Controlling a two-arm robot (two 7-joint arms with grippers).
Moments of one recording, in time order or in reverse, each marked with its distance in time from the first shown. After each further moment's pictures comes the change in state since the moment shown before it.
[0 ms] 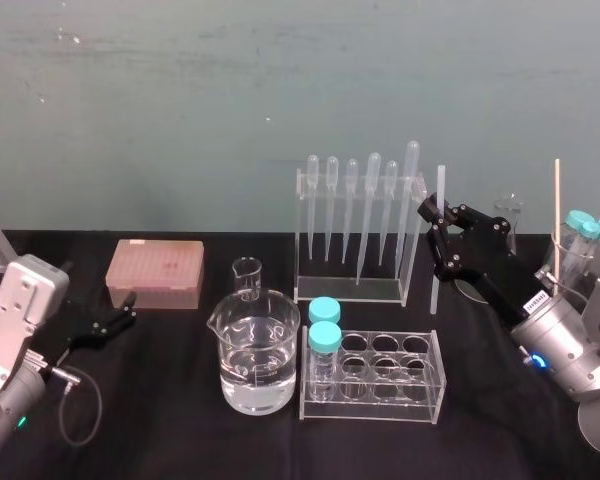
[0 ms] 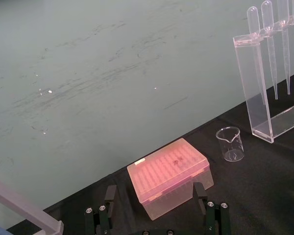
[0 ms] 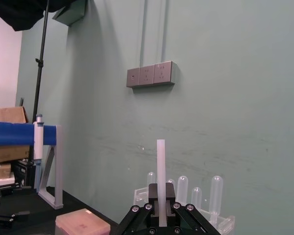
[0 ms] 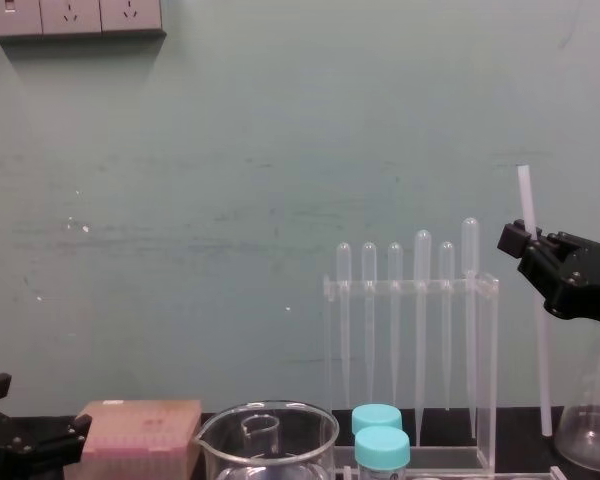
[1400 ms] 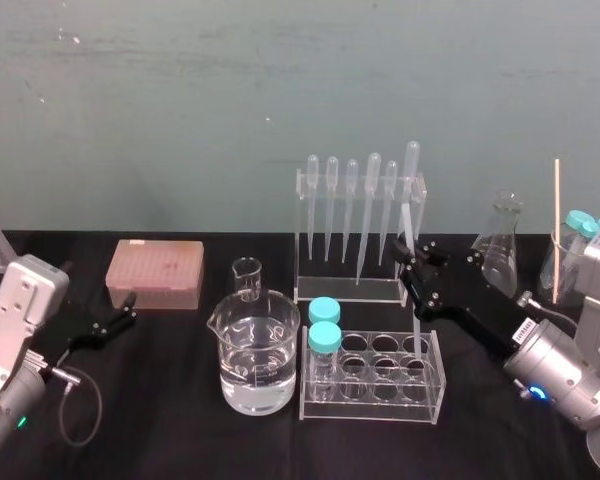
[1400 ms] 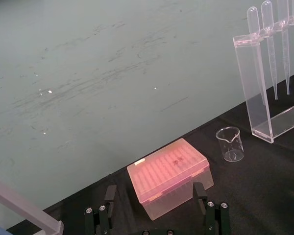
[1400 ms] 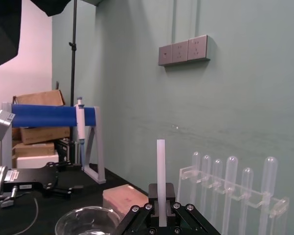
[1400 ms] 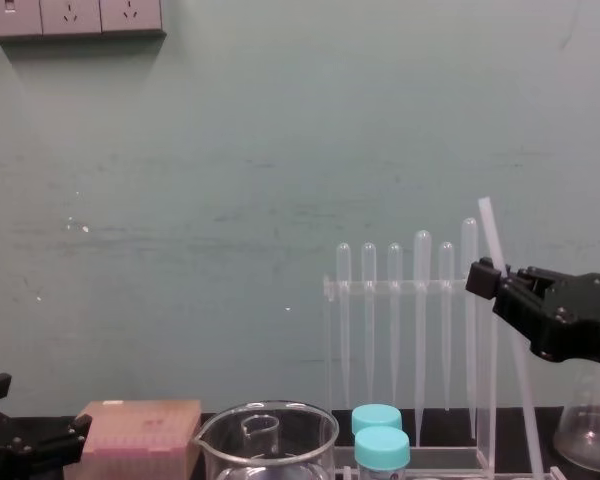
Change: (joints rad) left arm 0.000 0.000 0.000 0.000 0.000 0.000 0.000; right arm -0.099 0.048 -0.006 -0.174 -0.007 0.174 0.051
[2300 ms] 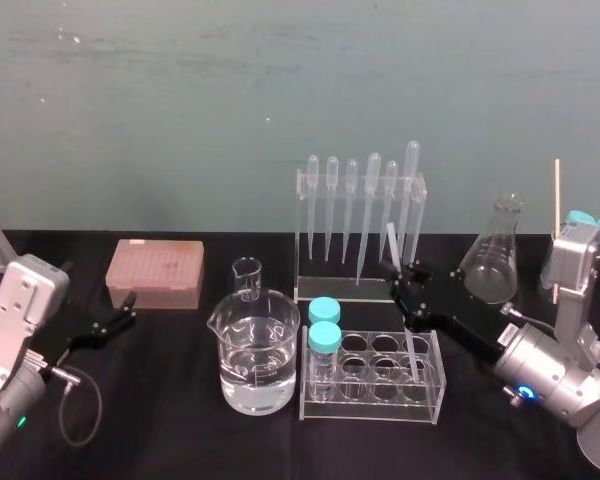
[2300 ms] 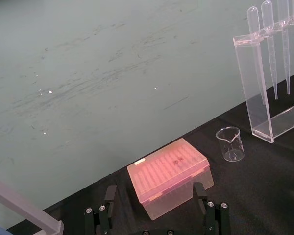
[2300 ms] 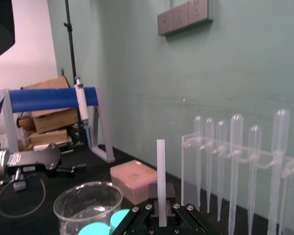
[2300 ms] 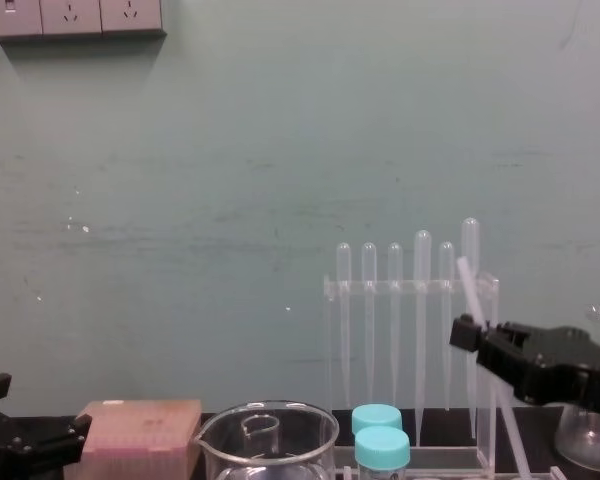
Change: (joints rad) left arm 0.000 0.000 0.000 0.000 0.000 0.000 0.000; right arm 0.080 -0.009 -0.050 0.137 0.056 0.085 0.057
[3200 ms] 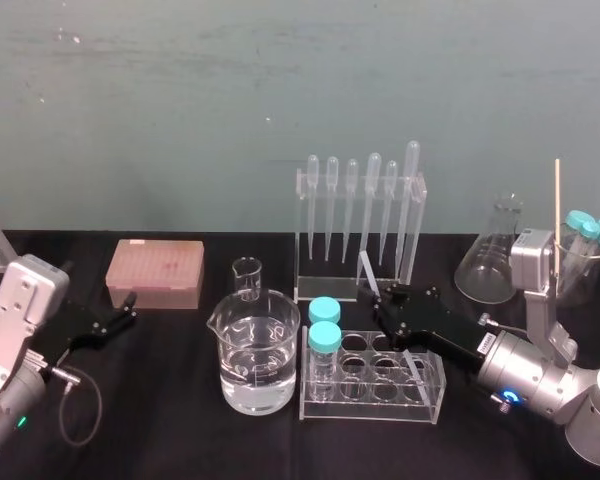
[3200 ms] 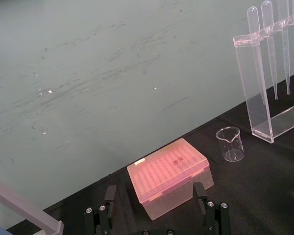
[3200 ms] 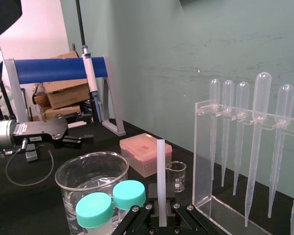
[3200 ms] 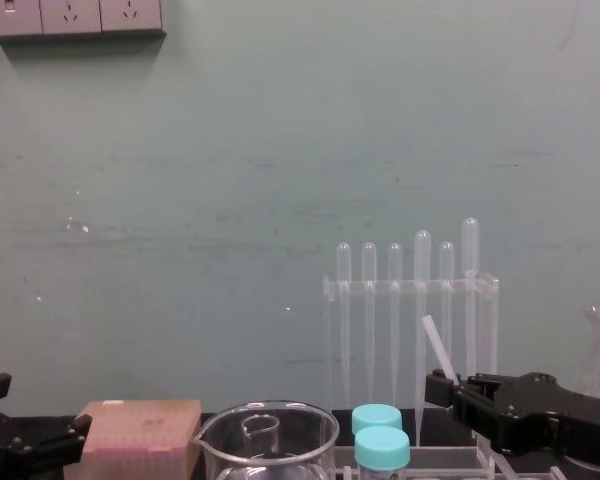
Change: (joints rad) left arm 0.000 0.000 0.000 0.000 0.000 0.000 0.000; right arm 0.091 -0.013 -0.079 0.146 -0.020 0.034 0.065
